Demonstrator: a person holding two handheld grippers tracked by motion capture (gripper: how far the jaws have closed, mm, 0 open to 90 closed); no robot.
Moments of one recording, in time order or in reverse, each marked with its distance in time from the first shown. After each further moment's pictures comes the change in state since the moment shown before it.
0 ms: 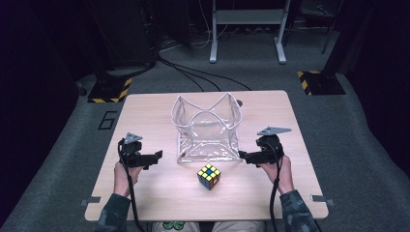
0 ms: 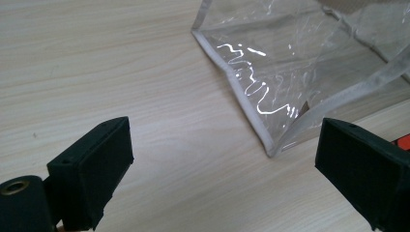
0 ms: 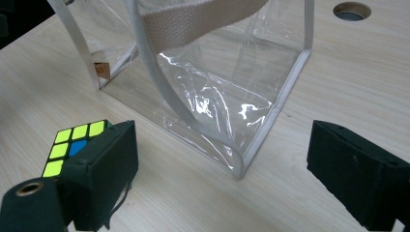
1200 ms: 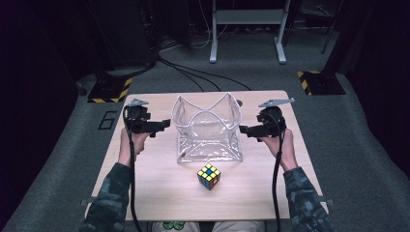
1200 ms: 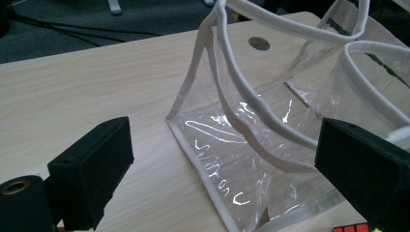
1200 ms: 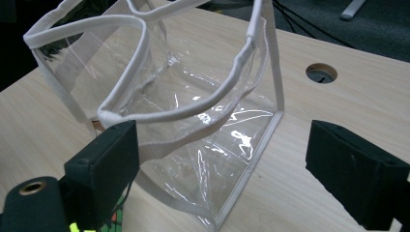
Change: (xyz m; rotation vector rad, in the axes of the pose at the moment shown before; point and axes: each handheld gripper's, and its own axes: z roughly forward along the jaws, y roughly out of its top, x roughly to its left) left arm -0.006 0.105 0.007 -0.045 -0.097 0.028; right arm -0.016 0.077 -0.014 -0.032 -0.009 -0.019
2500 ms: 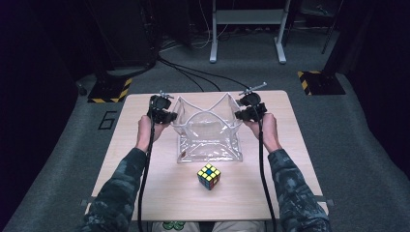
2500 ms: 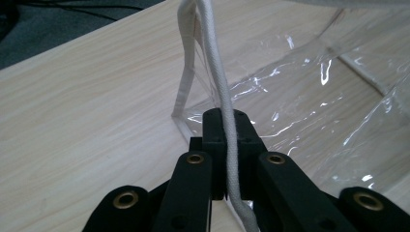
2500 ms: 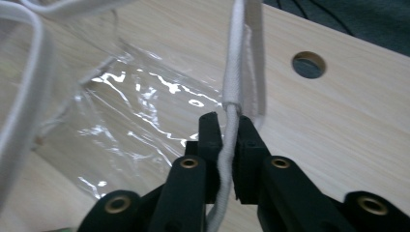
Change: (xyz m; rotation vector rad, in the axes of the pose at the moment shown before) left arm -0.018 0.025 0.067 0.218 0.107 0.189; right arm -0.009 0.039 0.070 0.180 -0.128 -0.040
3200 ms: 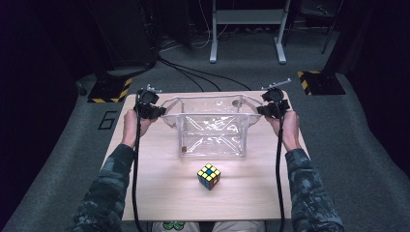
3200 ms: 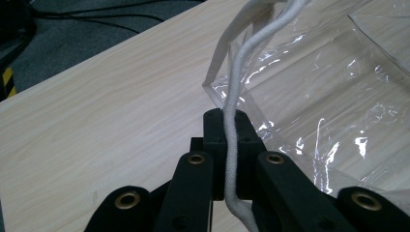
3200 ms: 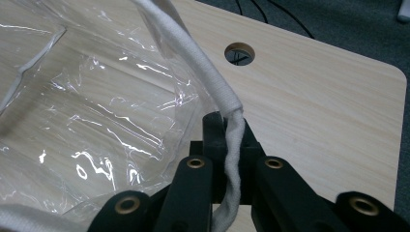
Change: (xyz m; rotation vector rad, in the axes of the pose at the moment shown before) left arm 0.030 0.002 -0.026 -0.011 0.009 0.020; right arm -0.049 -0.014 -0.033 -0.017 -0.099 0.079
